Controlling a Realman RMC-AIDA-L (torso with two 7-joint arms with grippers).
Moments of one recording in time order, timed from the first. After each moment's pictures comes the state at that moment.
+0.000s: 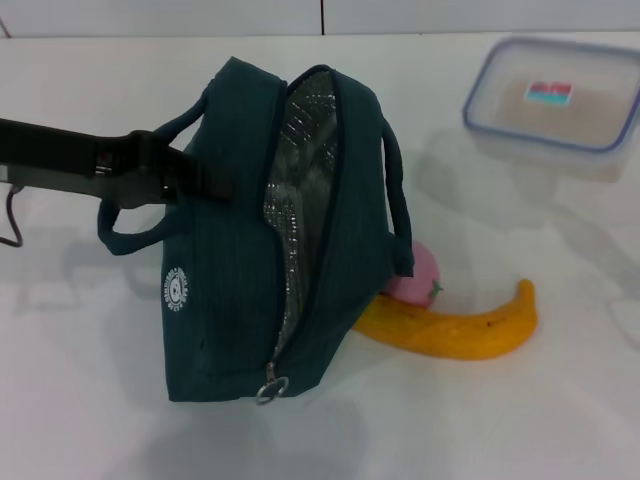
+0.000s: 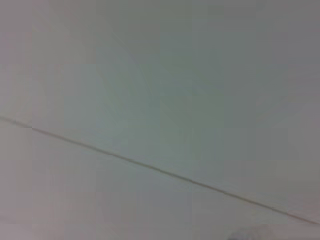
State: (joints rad) left arm -0.59 -2.00 0.71 1.01 2.07 1.91 -2.62; right arm 0.37 2.01 -0.71 -0.18 -1.21 -1.67 1.85
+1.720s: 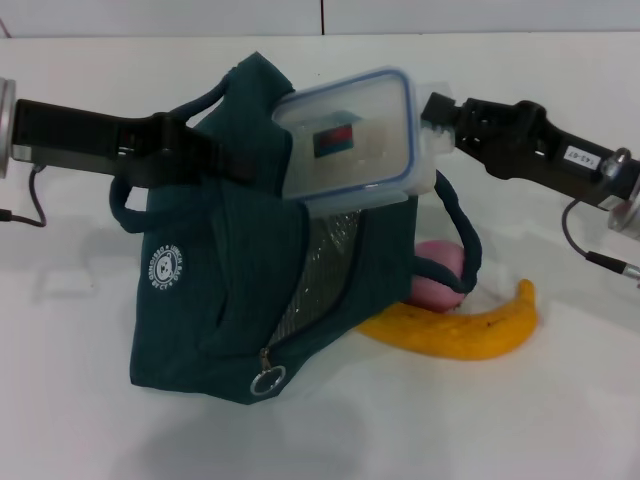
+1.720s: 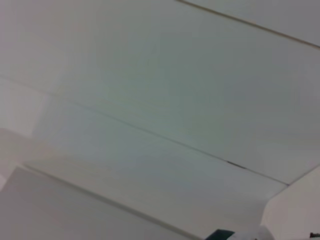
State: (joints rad) left arm -0.62 -2.01 0.71 1.00 2.07 1.88 -2.59; right arm 0.68 2.02 -1.05 -0.15 -1.20 -1.54 1.90
